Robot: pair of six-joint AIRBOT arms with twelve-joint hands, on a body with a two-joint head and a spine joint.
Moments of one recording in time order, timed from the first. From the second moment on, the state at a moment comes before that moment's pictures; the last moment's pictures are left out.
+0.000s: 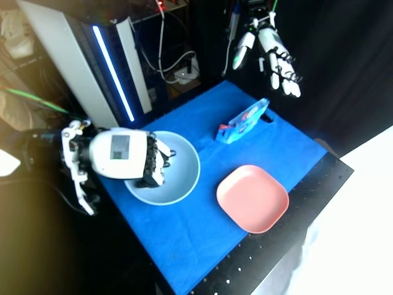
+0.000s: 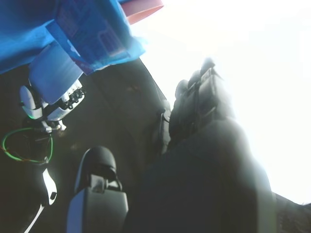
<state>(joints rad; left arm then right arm) 1.22 -0.83 1.02 -0.18 -1.19 0.68 -0.91 -0.99 1.18 -0.50 0.73 -0.50</state>
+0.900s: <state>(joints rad) 1.23 -0.83 1.02 -0.18 -1.21 0.68 -0.78 -1.01 1.23 -0.47 0.73 -0.50</state>
